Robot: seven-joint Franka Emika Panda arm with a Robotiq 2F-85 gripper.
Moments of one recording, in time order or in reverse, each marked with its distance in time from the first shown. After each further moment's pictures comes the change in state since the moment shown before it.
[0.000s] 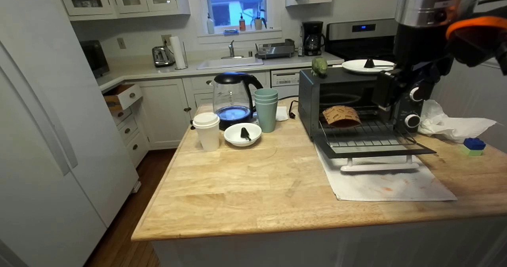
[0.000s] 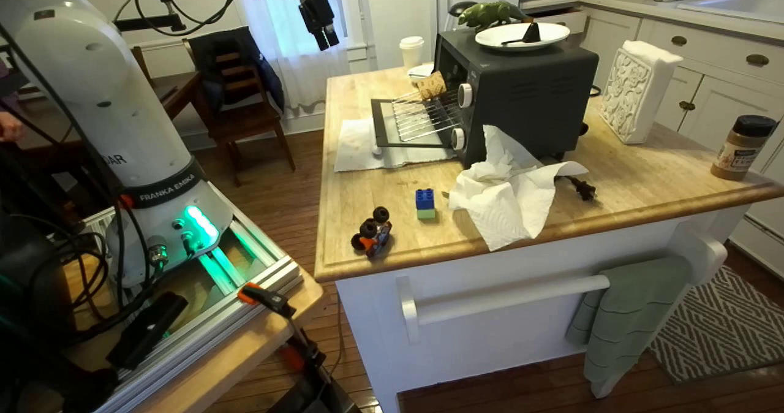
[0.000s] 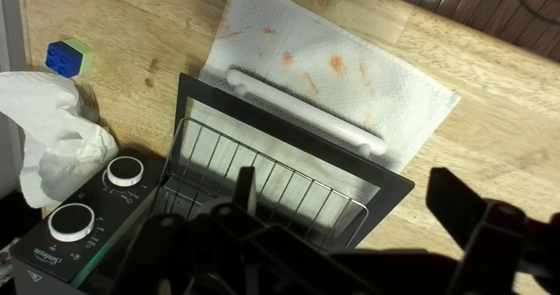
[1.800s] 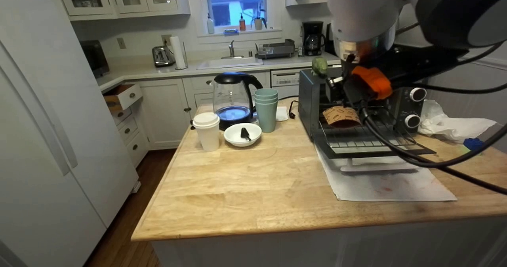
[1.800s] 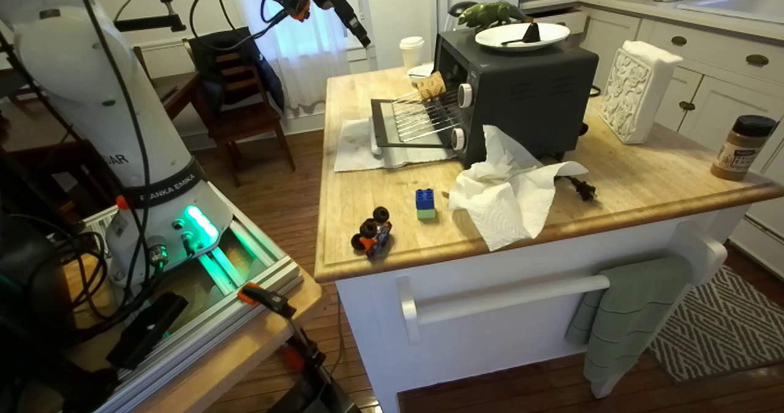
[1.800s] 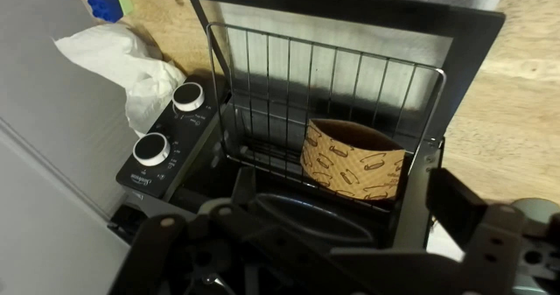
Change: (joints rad) arm 0.055 0.338 0.033 0.249 -0.578 -0.121 0.811
